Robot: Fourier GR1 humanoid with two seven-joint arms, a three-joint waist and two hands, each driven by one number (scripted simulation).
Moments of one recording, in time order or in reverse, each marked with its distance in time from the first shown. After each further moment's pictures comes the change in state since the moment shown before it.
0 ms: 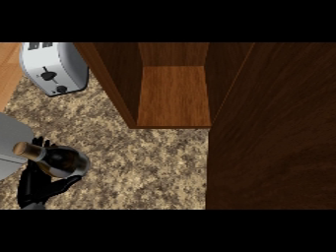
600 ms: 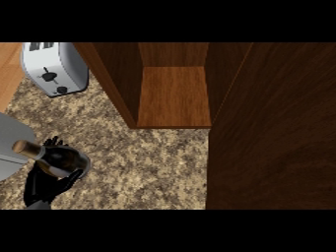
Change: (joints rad) left arm -0.077 0.021 -0.011 0.195 0.032 -0.086 -0.101; right arm 0.009 0.004 0.002 -0.008 -0.013 0.002 0.014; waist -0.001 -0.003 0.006
